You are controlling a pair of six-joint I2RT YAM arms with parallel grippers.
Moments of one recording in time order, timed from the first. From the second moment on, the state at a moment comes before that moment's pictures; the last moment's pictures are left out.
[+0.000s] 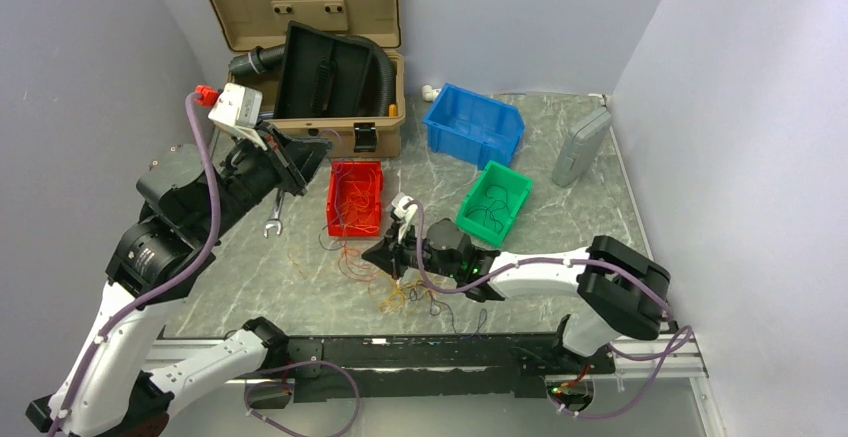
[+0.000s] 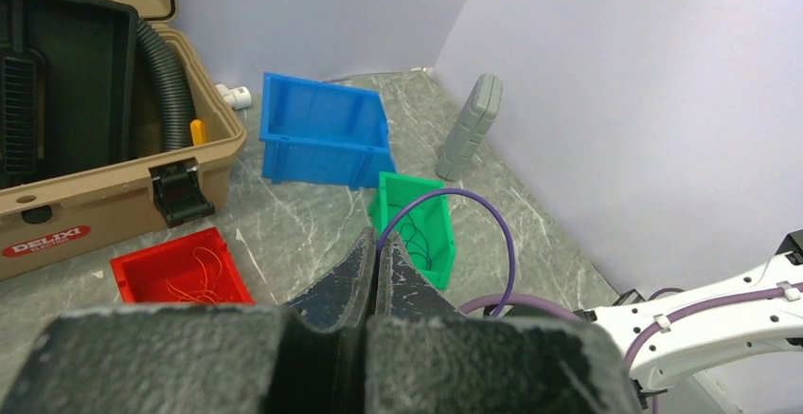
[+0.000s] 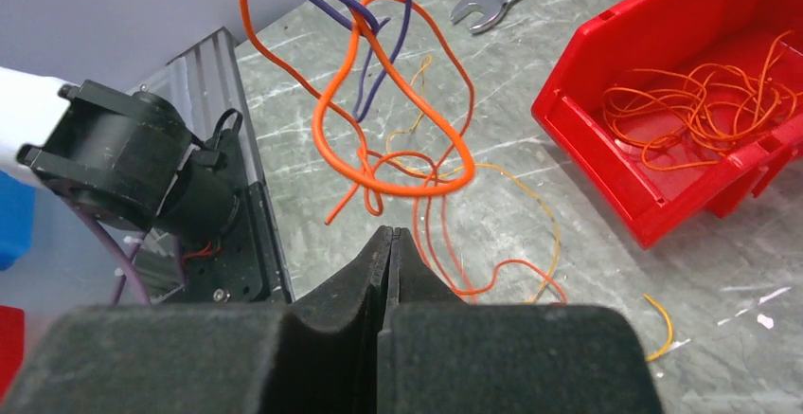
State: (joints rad) left arm -0.62 0.87 1.47 -0.58 0.01 -0.37; right arm 1.10 1.53 0.69 0.69 -0.14 0.34
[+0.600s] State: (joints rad) left arm -0.62 0.89 1.49 -0.59 0.01 -0.36; right arm 1.13 1.47 0.70 0.66 -0.18 0.25
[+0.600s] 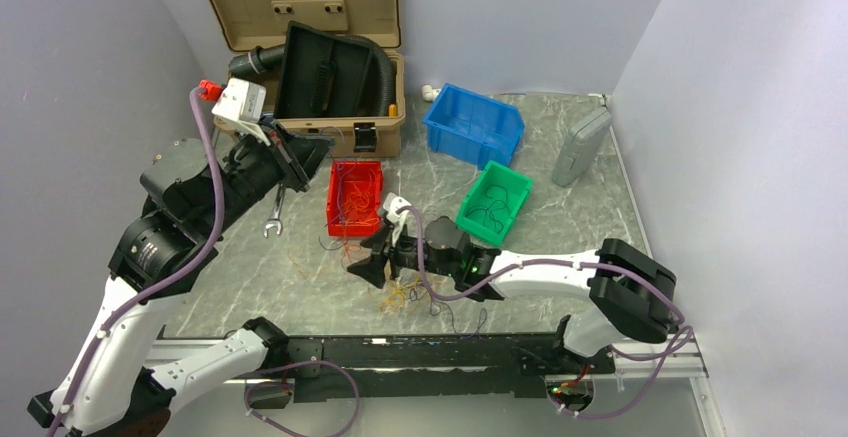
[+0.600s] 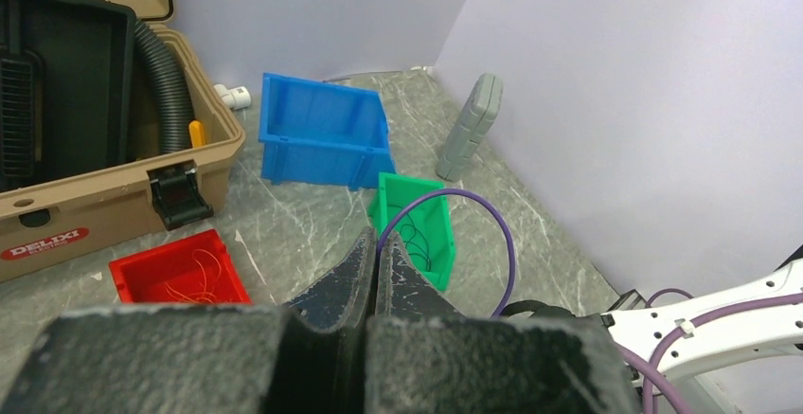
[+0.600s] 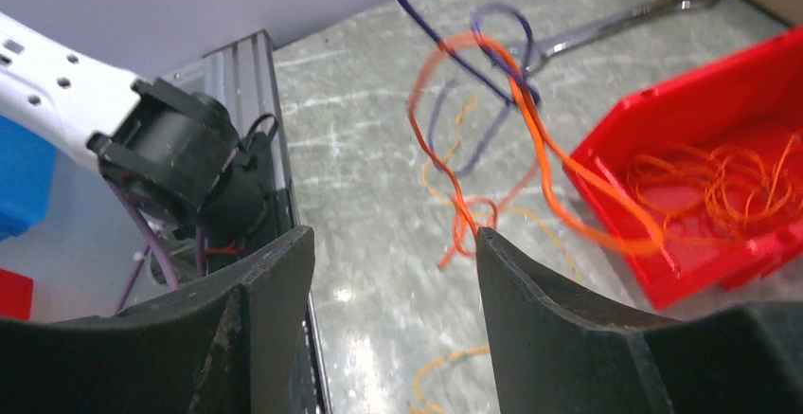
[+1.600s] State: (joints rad) left arm -0.62 0.89 1.51 -0.62 0.01 -0.35; right arm 1.14 1.59 0.78 0.58 -0.17 0.15
